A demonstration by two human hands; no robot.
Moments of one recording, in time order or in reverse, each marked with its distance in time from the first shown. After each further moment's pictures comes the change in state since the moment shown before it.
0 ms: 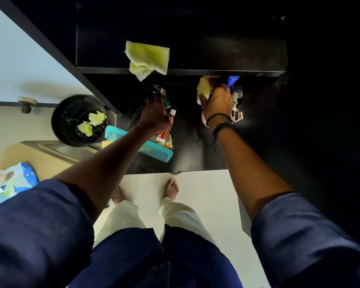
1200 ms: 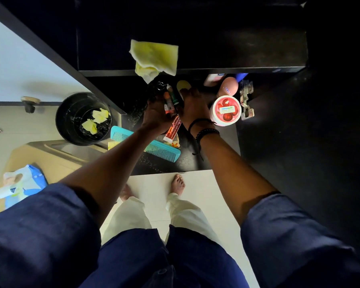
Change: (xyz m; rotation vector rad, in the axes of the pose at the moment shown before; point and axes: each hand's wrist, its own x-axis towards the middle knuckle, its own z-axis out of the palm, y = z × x) left_hand 0.014 -0.019 0.008 -0.080 0.039 -0.043; right_hand -0.016 -0.034 0.065 -0.066 -0.212 -0.351
